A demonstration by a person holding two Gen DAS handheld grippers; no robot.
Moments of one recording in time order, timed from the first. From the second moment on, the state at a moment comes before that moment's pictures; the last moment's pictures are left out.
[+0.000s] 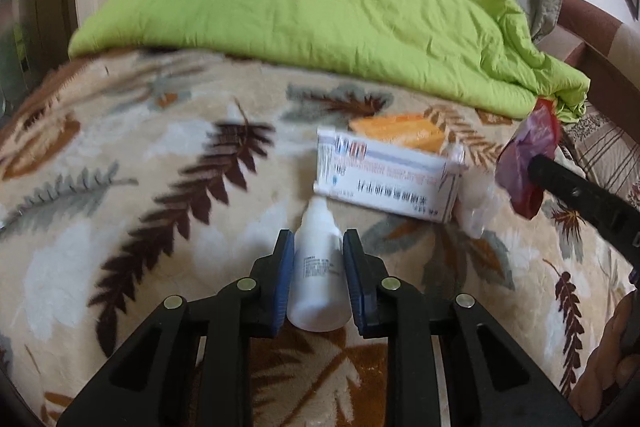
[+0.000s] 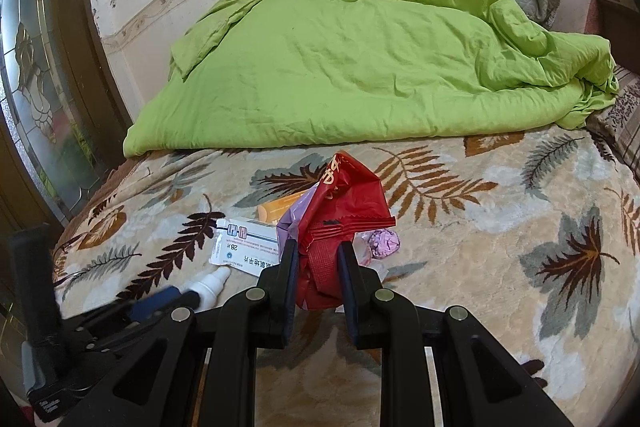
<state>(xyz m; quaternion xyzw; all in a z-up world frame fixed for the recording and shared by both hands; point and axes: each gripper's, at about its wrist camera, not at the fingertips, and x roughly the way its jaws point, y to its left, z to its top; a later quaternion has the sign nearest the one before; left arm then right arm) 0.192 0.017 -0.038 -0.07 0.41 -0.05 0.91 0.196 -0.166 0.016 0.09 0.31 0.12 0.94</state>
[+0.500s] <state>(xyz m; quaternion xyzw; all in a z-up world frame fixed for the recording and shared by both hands) 0.196 0.020 -0.054 -0.09 0.44 -0.05 0.89 0.195 -0.165 0.017 0.09 0.31 0.13 0.94</state>
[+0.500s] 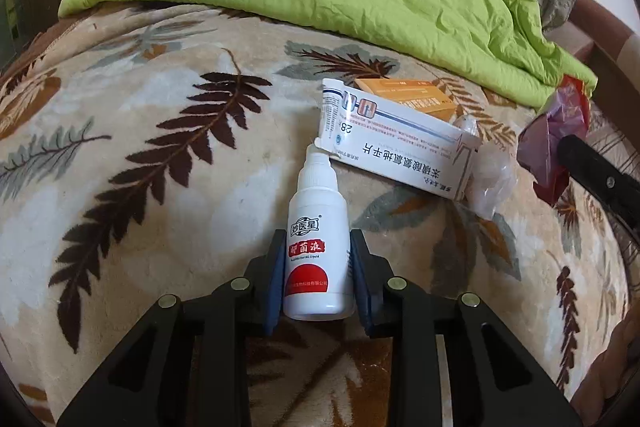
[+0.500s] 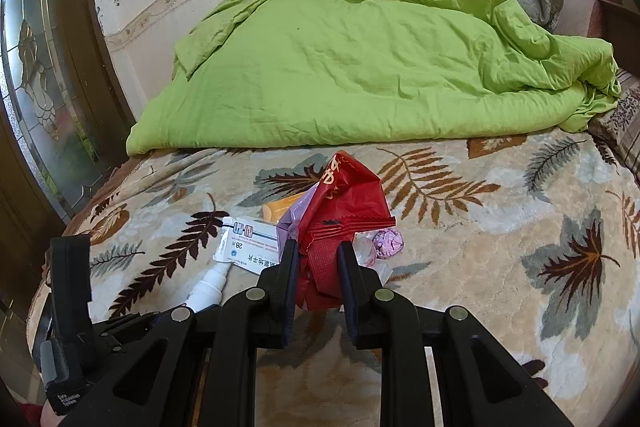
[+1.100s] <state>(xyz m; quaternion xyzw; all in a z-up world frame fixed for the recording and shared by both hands) 0.176 0.014 -0.013 -0.01 0.32 0.01 0.95 0.192 -0.155 0.016 0.07 0.31 0.15 0.94</state>
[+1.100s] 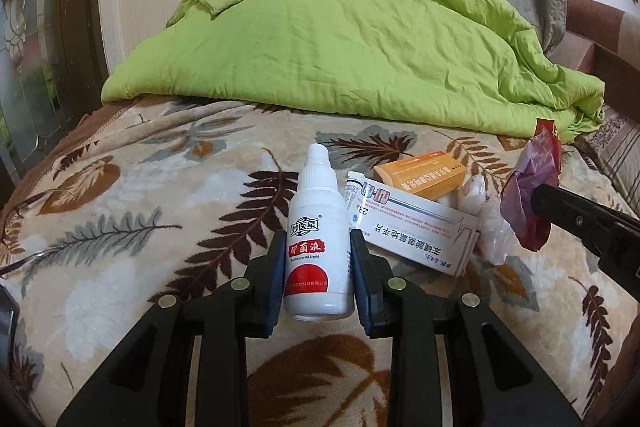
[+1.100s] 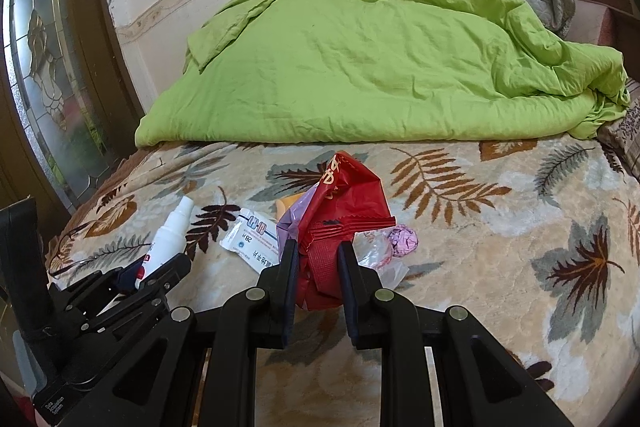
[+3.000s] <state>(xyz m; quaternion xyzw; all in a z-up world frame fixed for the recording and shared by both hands) -0.029 -0.115 0.053 0.10 0.27 -0.17 0.94 -0.088 -0.315 0.070 0.22 0.27 0.07 0.94</state>
